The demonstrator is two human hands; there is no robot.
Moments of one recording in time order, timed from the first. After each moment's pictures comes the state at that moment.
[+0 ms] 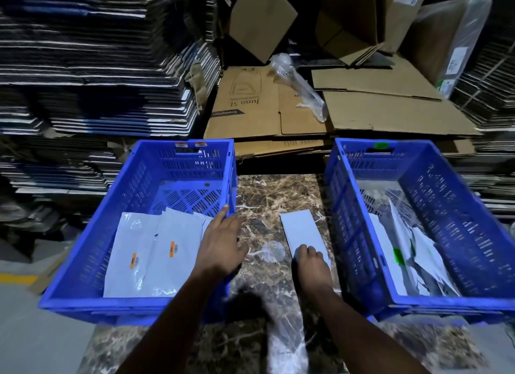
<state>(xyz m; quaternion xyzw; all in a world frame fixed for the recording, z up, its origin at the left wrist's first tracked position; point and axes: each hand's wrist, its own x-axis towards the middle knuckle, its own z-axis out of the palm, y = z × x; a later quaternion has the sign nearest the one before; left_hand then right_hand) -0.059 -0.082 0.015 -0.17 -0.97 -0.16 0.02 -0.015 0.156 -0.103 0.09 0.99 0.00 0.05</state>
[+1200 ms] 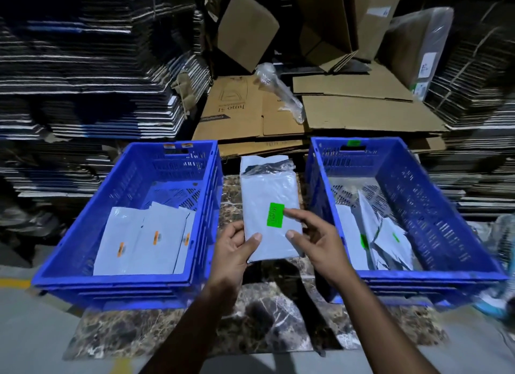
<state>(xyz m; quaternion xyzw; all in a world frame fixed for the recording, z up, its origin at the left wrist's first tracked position) 0.057 0.018 0.065 0.01 -0.57 -0.82 -0.07 0.075 0.206 0.079 -0.07 0.76 -0.64 -0.09</state>
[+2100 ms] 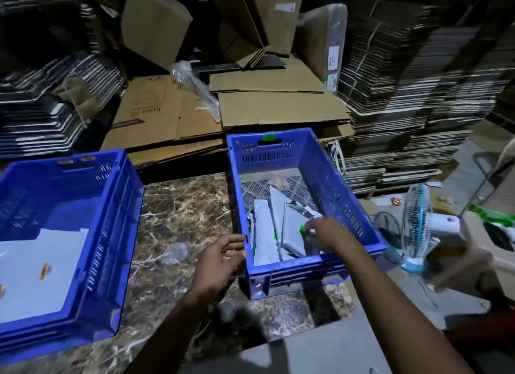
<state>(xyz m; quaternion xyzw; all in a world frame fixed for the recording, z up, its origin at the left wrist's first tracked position) 0.061 0.162 0.025 -0.11 -0.78 -0.61 -0.13 0.082 0.436 0.065 0.12 0.97 -0.12 0.17</state>
